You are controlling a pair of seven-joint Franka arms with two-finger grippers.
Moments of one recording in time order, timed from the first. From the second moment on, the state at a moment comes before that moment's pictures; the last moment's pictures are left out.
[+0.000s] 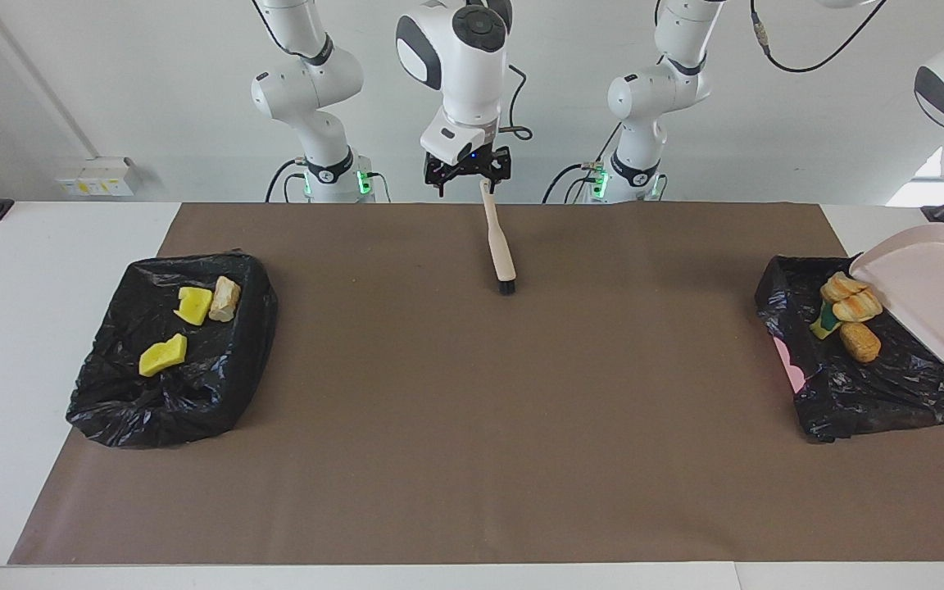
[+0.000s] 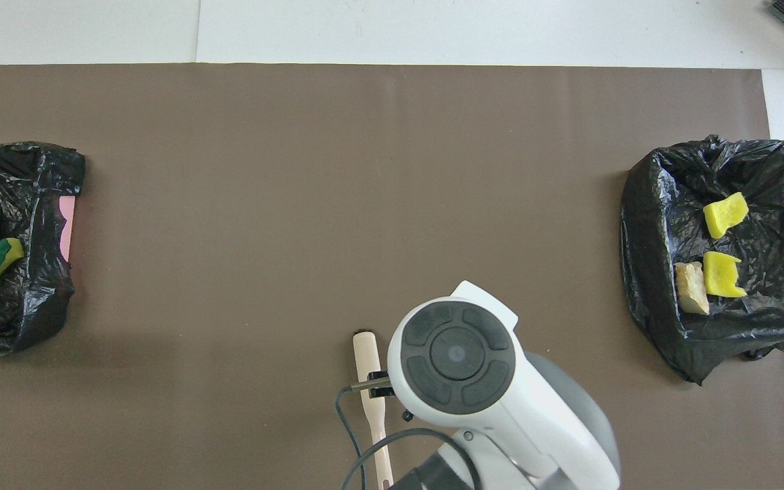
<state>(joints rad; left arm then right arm) 0.26 0.06 0.08 -1.67 0.86 1.91 1.46 0.47 -0.03 0.20 -1.83 0.08 1.65 0.54</state>
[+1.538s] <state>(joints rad) -0.17 0.06 0.04 -1.72 -0.03 1.85 0.32 -0.01 -0.08 0.07 -1.71 0.00 1.57 0.03</state>
